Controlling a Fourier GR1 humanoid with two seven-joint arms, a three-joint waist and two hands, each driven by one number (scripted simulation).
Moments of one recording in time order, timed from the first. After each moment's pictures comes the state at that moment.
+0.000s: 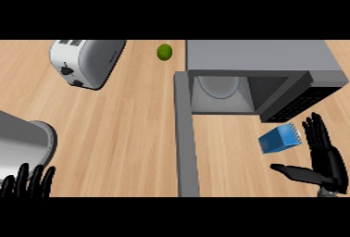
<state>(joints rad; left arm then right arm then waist) 0.64 0.02 -0.08 -2.11 0.25 -0.19 -0.36 -0.01 -0.15 -0.32 -1.21 0.01 0.16 -0.45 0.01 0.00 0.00</state>
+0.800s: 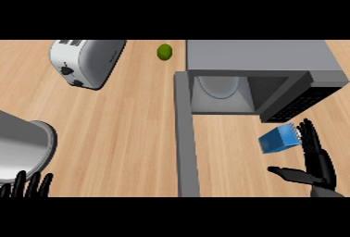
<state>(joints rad) 0.68 0.03 -0.08 -2.10 0.26 -0.22 -0.40 -0.16 -0.23 -0.34 -0.73 0.07 0.16 -0.81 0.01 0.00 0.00</state>
